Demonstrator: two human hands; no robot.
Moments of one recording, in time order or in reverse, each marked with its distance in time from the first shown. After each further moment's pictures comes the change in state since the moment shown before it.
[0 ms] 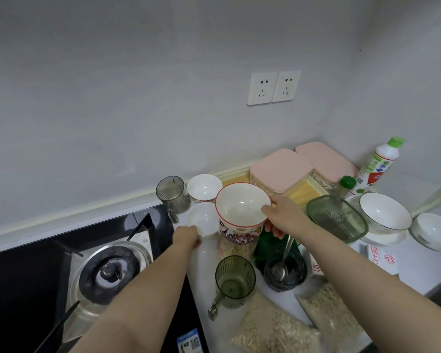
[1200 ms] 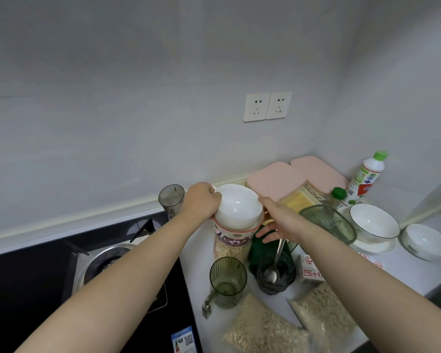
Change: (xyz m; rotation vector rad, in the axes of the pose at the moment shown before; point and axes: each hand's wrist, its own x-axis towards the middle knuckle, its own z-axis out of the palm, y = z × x) left_hand -0.098 0.104 -0.065 0.015 0.100 0.561; right_hand -0.016 -0.003 -0.020 0.385 -0.190 0.122
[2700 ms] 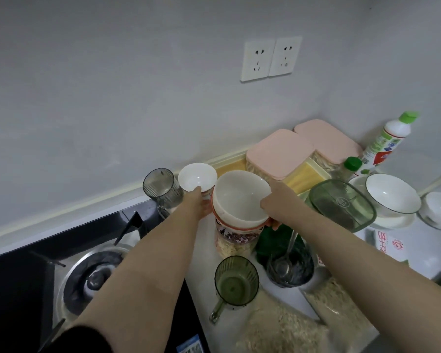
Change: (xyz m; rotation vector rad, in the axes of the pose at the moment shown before) left_hand 0.131 -0.139 0.124 -0.960 -0.133 -0.771; right_hand 0.050 -0.006 0.017 -0.448 0.208 0.040
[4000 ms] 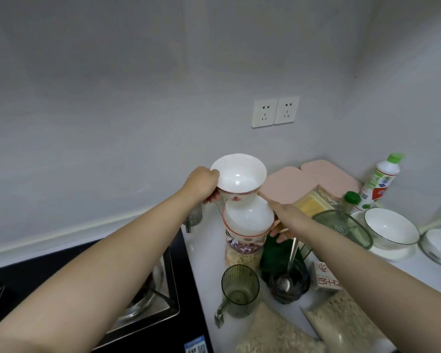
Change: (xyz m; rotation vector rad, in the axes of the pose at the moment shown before) left_hand -0.238 0.098 0.003 0.803 -0.038 0.652; right_hand -0.037 0.007 -0.022 0.333 -0.083 -0.034
